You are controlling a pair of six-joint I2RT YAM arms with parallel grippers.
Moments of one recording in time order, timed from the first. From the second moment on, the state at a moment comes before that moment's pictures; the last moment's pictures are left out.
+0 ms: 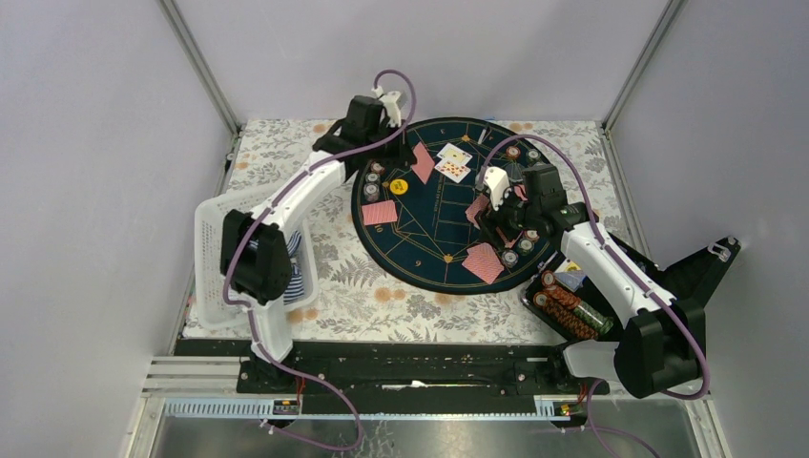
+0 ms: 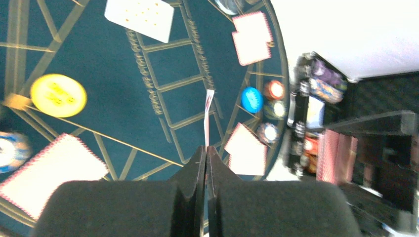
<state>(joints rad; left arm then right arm) -0.46 1.85 1.67 -0.40 0.37 -0.38 0.30 1.29 0.98 -0.52 -0.43 -0.50</state>
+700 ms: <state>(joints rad) -0.65 2.44 2.21 -0.53 -0.38 0.10 0.29 1.28 0.98 -0.51 -0.43 -0.50</state>
